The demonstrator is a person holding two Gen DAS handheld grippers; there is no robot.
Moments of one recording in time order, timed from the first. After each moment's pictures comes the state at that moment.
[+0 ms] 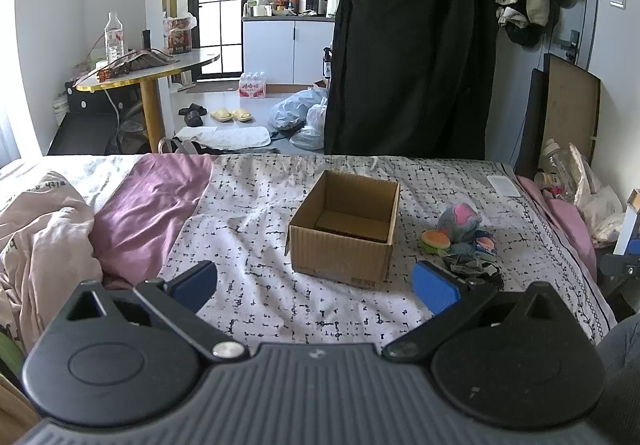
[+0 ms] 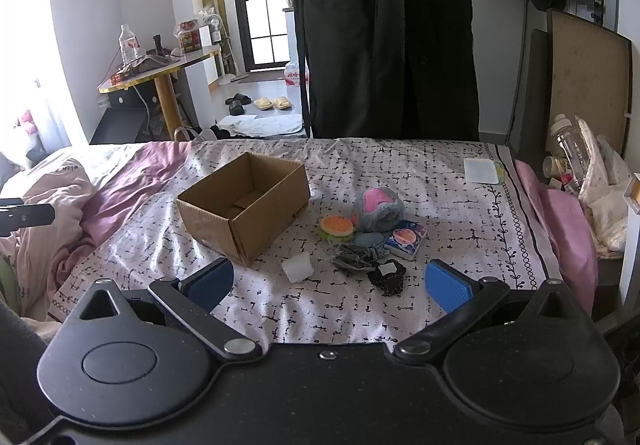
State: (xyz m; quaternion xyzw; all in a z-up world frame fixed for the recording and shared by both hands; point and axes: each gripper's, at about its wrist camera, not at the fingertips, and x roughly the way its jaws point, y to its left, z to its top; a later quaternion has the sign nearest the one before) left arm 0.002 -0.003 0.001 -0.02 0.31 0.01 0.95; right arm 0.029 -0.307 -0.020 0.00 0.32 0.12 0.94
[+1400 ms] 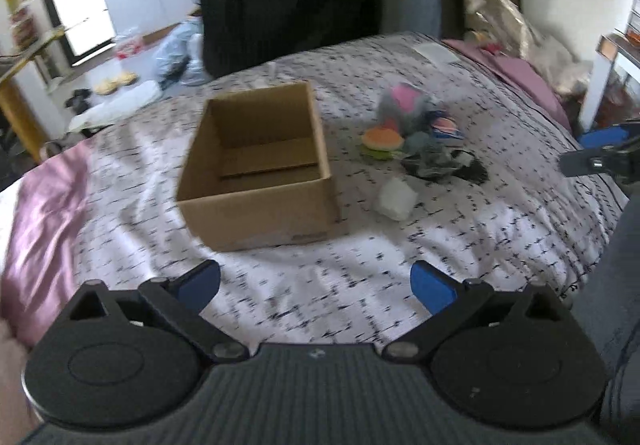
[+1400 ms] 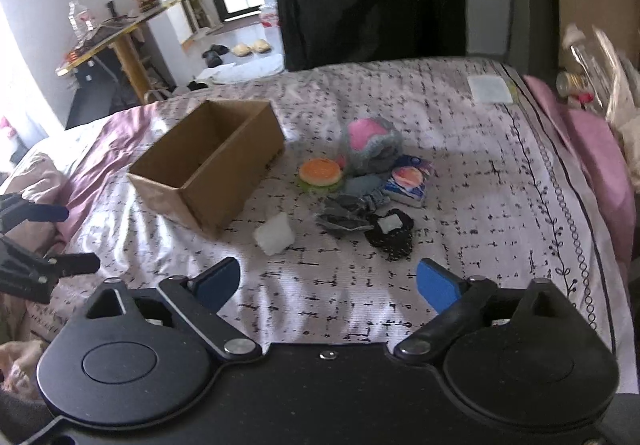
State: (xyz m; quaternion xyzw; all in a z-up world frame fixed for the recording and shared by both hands) left arm 0.130 -0.050 -0.093 0.12 0.43 -0.17 0.88; right arm 0.112 -0.314 -0.096 0.06 0.42 0.09 0.90
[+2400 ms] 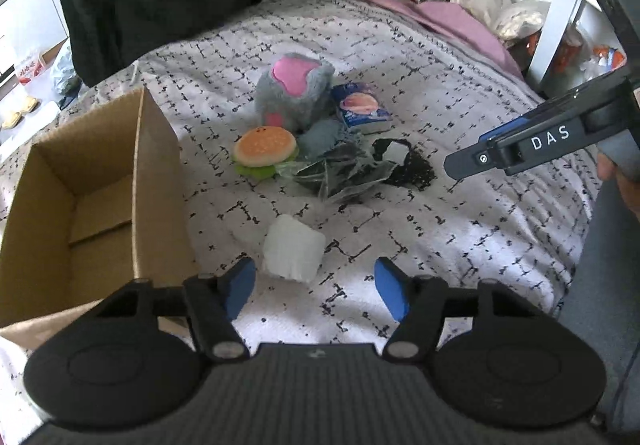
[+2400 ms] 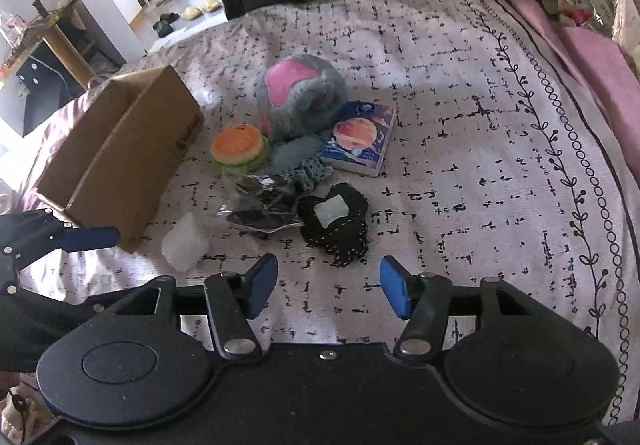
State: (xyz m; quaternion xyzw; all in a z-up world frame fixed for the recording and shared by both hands) left arm 0.213 -0.165 -0.171 0.16 0.46 -0.28 0.83; right arm 0.201 -0.353 -0.176 0.10 0.51 0.06 0.85
